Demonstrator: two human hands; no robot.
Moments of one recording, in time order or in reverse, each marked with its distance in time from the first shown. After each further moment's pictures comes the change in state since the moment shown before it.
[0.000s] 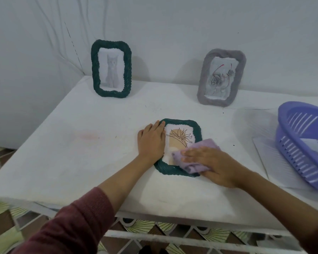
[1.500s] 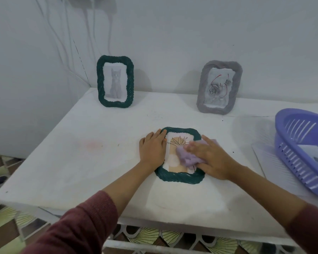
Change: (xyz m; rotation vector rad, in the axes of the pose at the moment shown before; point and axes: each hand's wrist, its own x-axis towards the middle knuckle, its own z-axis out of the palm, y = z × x) left_hand -0.004 0.004 -0.005 -0.004 -0.022 -0.005; right_hand 0.022 0.029 0.002 -0.173 0.131 0.041
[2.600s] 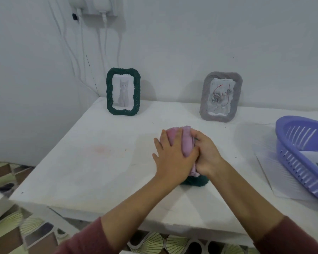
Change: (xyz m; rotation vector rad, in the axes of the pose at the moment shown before) left_hand -0.062 0.065 -0.053 -0.389 -0.015 -0.057; right_hand 0.048 -0.093 -0.056 1.971 0.170 0.915
